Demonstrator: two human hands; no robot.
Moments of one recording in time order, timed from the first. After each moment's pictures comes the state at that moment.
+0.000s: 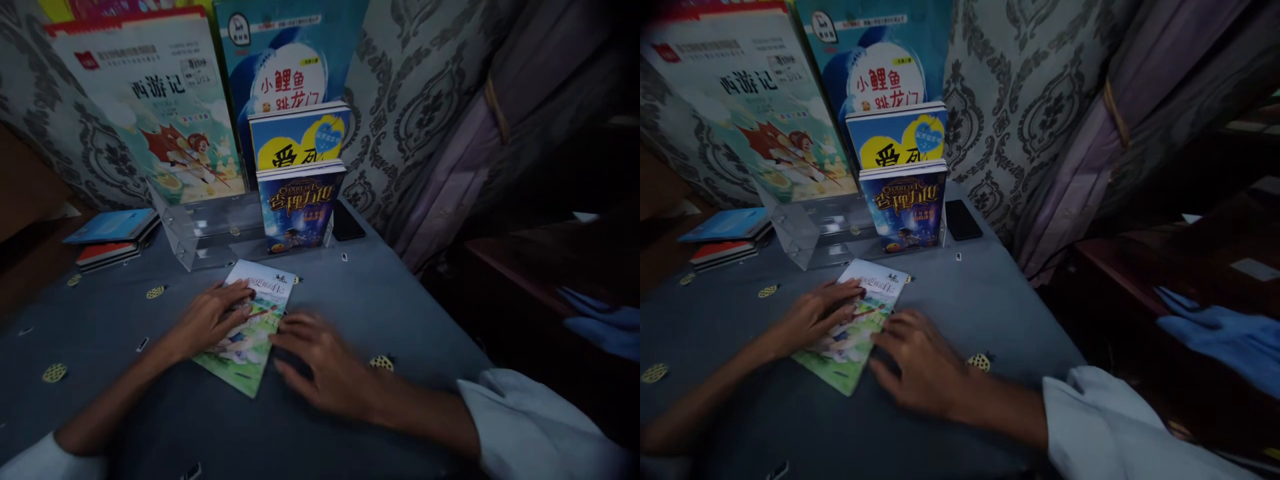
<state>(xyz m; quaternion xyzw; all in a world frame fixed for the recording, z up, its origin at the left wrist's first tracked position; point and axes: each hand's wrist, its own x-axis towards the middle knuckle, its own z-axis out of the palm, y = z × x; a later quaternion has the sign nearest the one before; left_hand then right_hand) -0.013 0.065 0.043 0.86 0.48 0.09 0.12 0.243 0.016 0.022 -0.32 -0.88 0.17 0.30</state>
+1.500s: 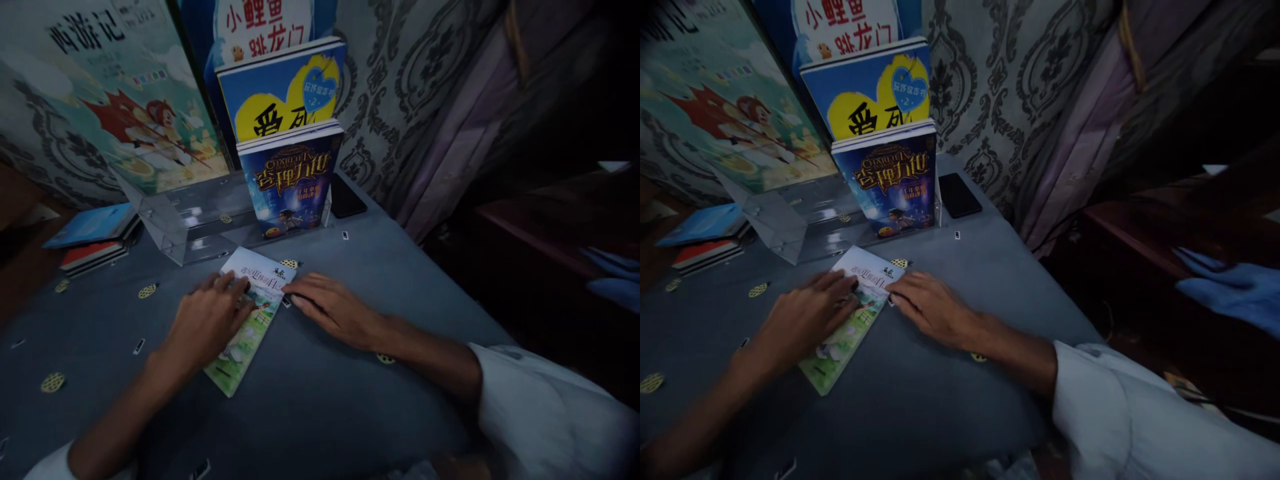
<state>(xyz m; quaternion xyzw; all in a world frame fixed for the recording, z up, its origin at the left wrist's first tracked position) 0.033 0.052 0.073 0.82 0.56 -0.10 -0.05 0.266 0.064 0.013 -0.32 -0.86 0.24 0.32</state>
